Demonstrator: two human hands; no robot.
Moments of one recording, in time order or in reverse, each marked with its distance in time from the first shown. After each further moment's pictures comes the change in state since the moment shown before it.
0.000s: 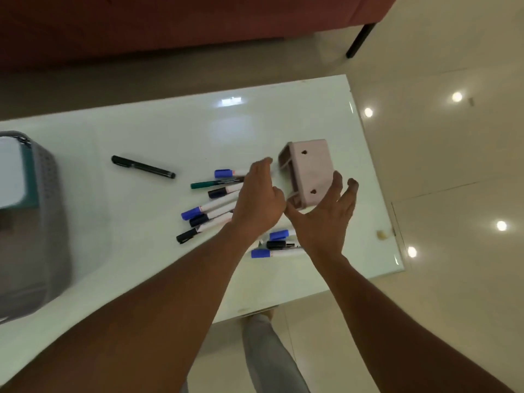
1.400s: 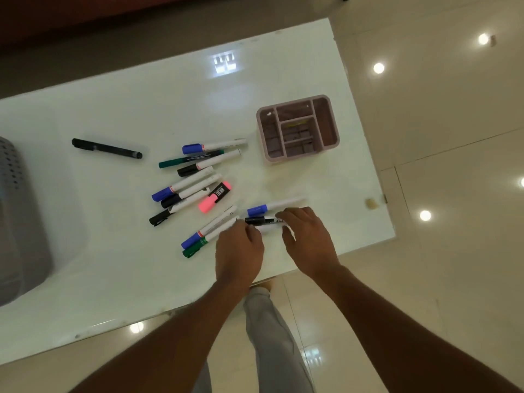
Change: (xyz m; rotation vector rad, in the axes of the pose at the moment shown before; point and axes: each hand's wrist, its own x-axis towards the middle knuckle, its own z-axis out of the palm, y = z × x) left_hand -0.094 -0.040 0.079 0.264 0.088 -0.365; right_hand -0.035 0.094 0.001 -0.053 -0.336 -0.476
